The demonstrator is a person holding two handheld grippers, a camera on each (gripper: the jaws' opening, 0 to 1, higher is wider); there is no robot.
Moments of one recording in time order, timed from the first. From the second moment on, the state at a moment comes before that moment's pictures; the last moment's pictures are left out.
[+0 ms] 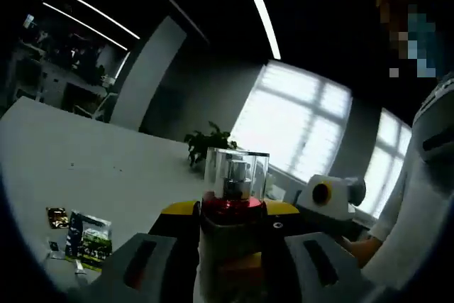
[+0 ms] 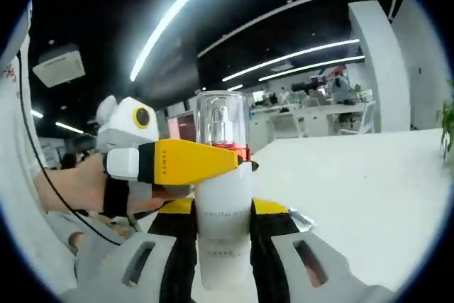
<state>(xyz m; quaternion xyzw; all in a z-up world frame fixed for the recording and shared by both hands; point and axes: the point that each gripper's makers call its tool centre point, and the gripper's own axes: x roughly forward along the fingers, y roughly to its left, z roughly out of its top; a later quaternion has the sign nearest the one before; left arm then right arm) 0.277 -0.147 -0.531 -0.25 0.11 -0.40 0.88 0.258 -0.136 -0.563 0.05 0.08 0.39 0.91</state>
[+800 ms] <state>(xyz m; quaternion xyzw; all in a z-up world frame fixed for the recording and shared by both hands) 0.232 -0.174 -0.574 -0.03 0.17 -0.44 0.88 0.221 -0.145 -0.601 0.01 0.10 0.49 0.87</state>
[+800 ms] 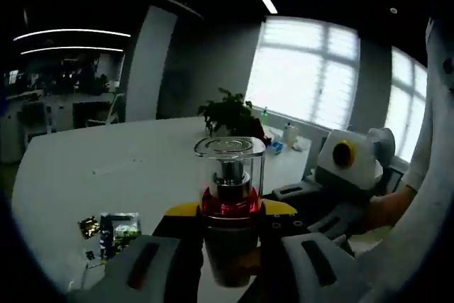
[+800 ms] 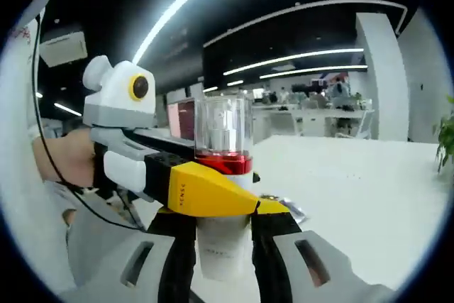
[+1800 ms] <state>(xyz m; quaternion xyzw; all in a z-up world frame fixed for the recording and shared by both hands) 0.185 -0.200 -0.585 0.00 0.17 -0.64 0.75 0.174 -0.147 -0.609 0.01 0.09 0.68 0.72</state>
